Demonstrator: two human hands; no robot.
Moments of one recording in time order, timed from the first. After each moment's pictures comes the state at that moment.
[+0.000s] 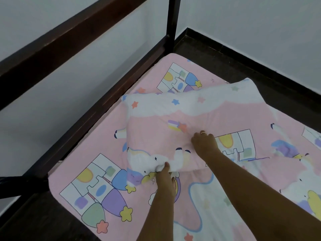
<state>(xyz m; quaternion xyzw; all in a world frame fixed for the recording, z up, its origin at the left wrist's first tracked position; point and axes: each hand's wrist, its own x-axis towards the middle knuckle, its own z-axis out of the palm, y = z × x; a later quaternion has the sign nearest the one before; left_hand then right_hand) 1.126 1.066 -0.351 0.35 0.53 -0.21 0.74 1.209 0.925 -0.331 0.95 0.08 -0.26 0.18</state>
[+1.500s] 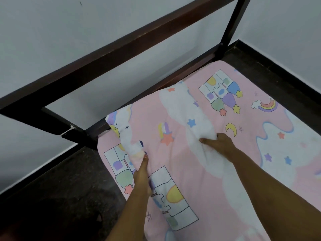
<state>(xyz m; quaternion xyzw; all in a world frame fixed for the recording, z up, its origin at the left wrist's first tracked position) 1.050 1.221 -0.344 0.36 0.59 -0.05 0.72 1.193 0.974 -0.298 0.86 -0.16 -0.29 -0.38</state>
